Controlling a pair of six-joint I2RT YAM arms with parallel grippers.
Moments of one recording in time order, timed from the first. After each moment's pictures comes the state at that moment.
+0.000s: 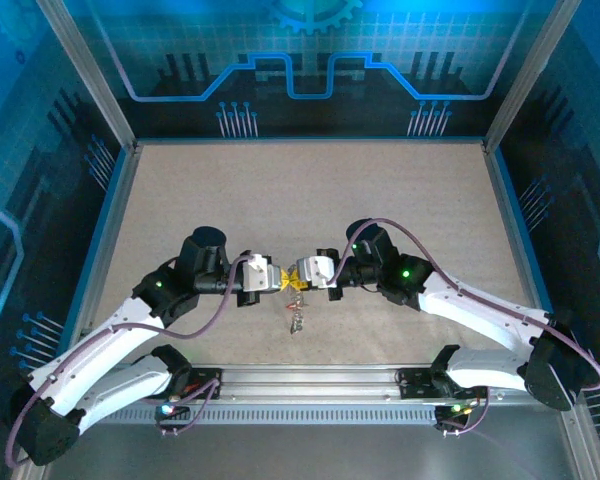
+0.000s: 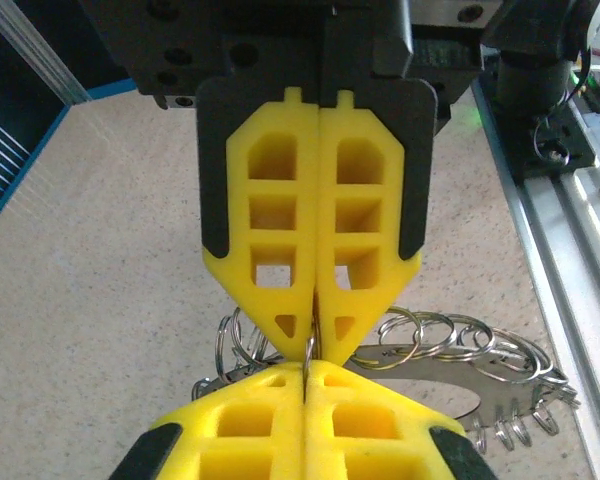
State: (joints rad) left arm -0.61 0.87 0.73 -0.39 0.61 0.64; right arm 0.83 1.19 0.83 -0.13 -0.58 -0.69
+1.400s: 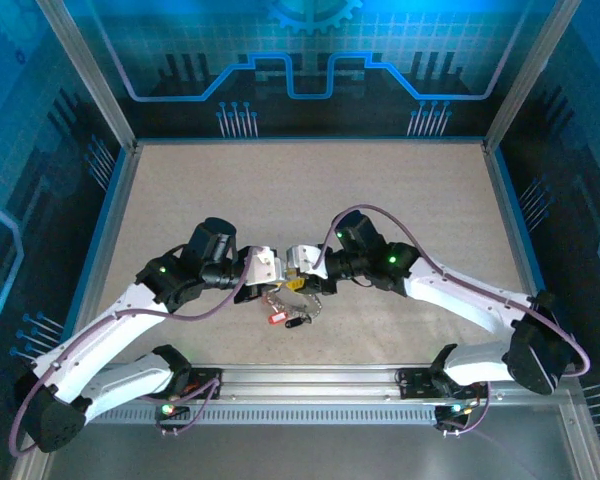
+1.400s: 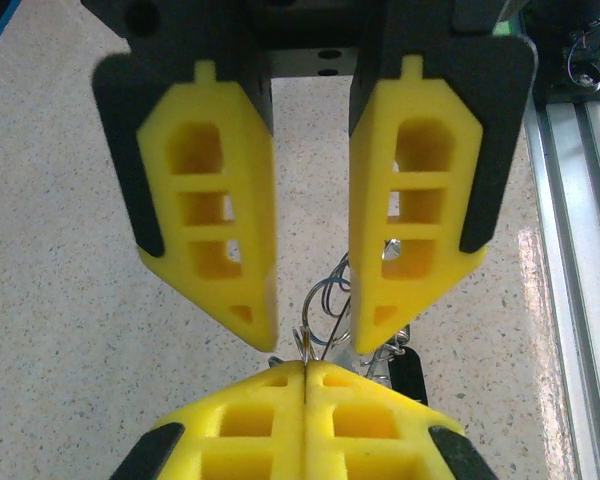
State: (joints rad) left arm -0.61 0.97 0.87 -0.63 0.48 0.67; right arm 0.82 1.32 0.95 -0.27 -0.61 -0.60
